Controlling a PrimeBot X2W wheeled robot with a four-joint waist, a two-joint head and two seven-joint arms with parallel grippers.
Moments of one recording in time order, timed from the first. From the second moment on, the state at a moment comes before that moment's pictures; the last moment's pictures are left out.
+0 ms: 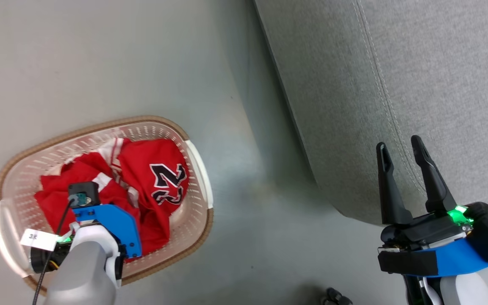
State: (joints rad) left arm -0.62 0.15 -0.23 1.17 -0.34 0.07 0.02; right arm -0.12 -0.05 0.09 -0.09 0.27 0.13 -0.26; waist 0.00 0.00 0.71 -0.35
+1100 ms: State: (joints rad) left arm -0.49 0.05 -0.60 1.02 -0.48 -0.12 -0.06; right arm 0.05 -0.05 0.02 0.03 0.10 0.13 -0.26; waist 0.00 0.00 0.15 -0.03
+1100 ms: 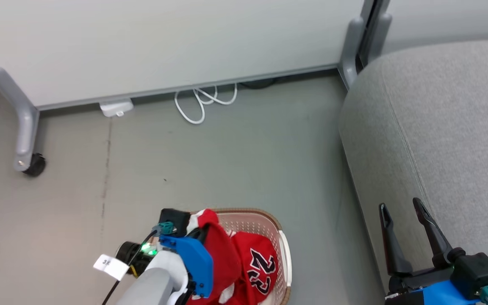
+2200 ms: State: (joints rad) left arm -0.78 0.05 -1.05 0.52 -0.80 0.00 -0.10; right arm 0.13 -0.05 0.02 -0.03 0.08 0.13 -0.19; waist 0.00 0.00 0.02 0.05
